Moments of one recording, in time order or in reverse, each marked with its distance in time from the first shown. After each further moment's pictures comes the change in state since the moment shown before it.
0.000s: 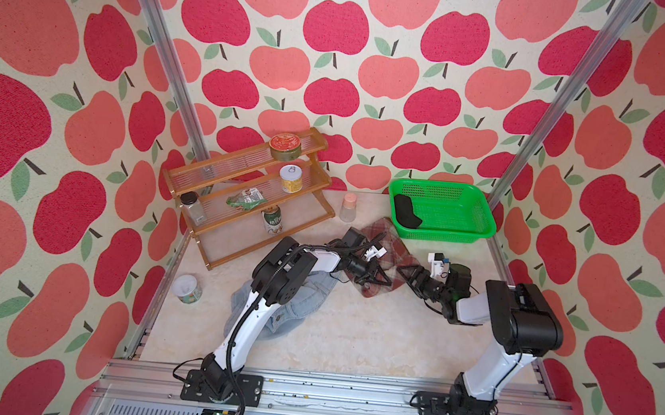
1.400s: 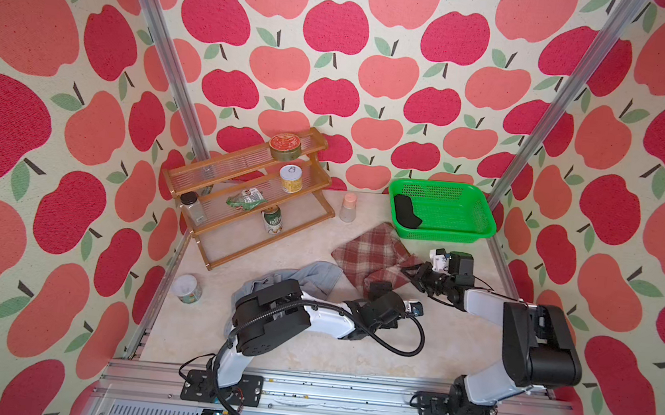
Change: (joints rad) left arm -0.526 -0.363 -0.412 0.208 -1.565 1.340; right arm 0.010 -0.254 0.143 -0.645 0.076 -0.023
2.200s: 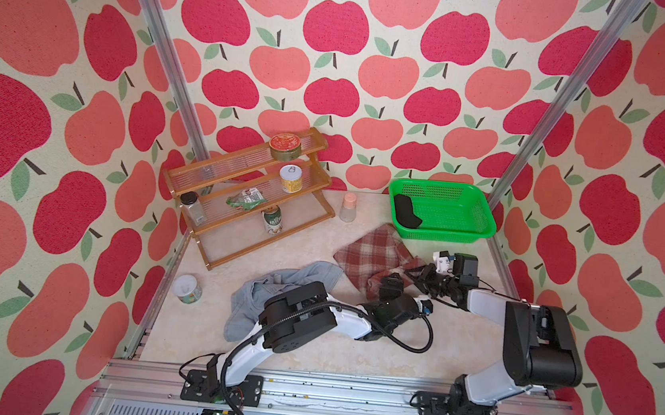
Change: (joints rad) left arm -0.002 0.211 0.200 0.089 -0.247 0.210; right arm -0.046 0.000 0.000 -0.034 -0.035 -0.015
